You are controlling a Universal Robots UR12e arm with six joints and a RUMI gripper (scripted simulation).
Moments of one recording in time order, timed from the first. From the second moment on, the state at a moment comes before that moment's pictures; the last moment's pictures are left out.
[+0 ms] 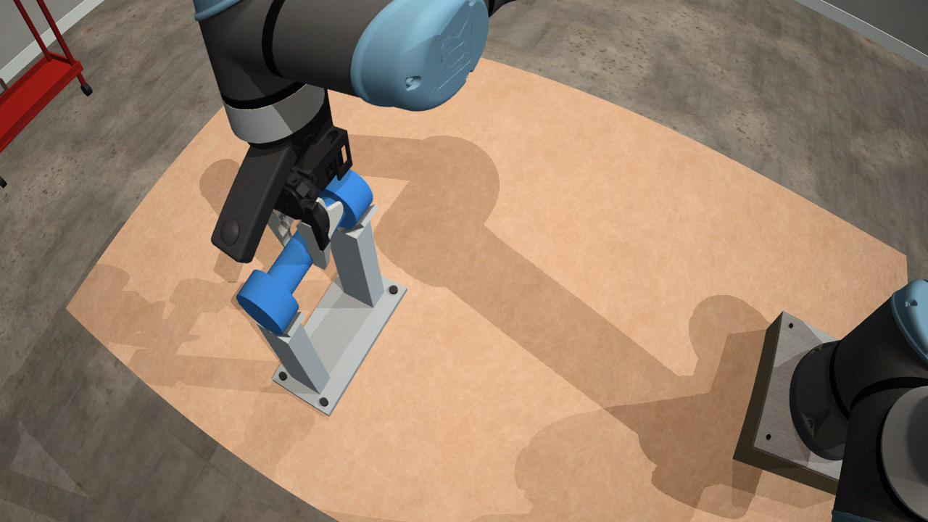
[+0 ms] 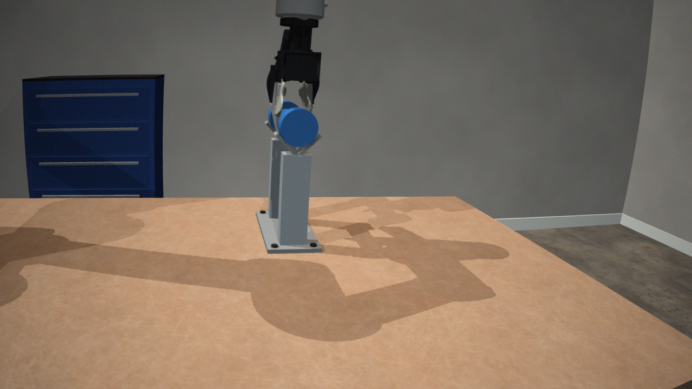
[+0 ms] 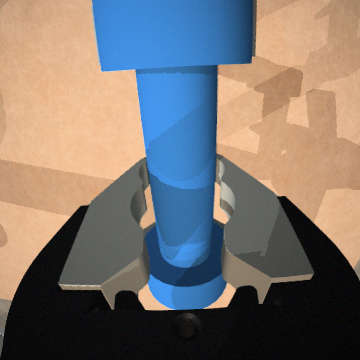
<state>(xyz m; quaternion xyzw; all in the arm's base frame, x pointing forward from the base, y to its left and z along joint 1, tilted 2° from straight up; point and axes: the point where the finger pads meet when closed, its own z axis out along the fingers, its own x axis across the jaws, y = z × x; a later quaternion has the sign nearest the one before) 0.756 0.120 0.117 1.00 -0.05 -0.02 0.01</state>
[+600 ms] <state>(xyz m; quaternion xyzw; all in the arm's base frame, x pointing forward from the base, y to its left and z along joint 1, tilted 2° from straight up) 0.756 0.120 0.118 1.00 -0.05 -0.02 0.01</state>
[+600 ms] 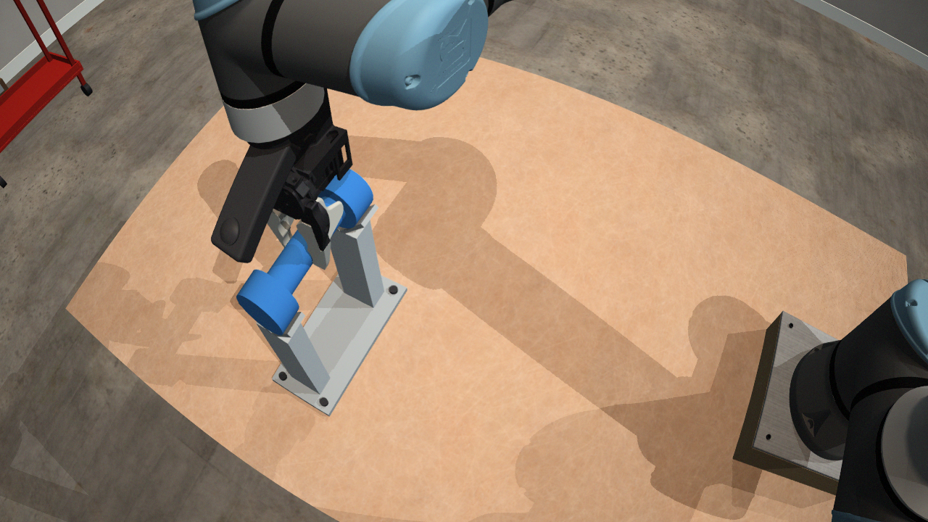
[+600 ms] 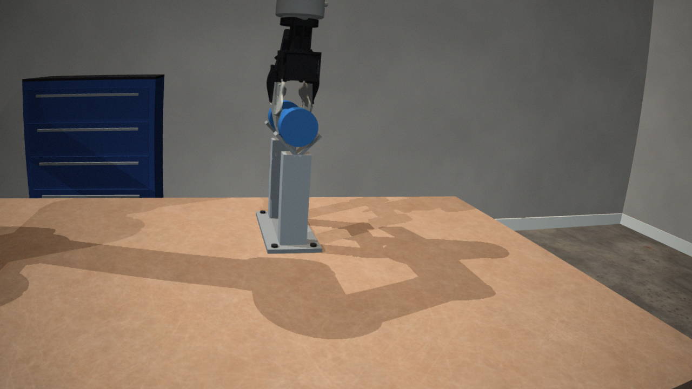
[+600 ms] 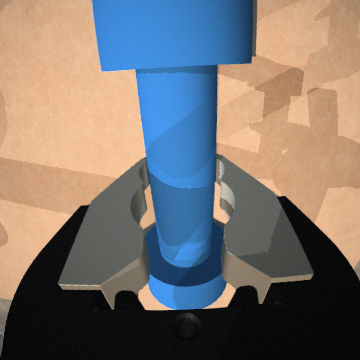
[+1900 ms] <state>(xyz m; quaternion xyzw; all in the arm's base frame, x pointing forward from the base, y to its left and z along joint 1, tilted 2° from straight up) 0.754 0.121 0.184 1.00 -0.05 -0.02 0.01</state>
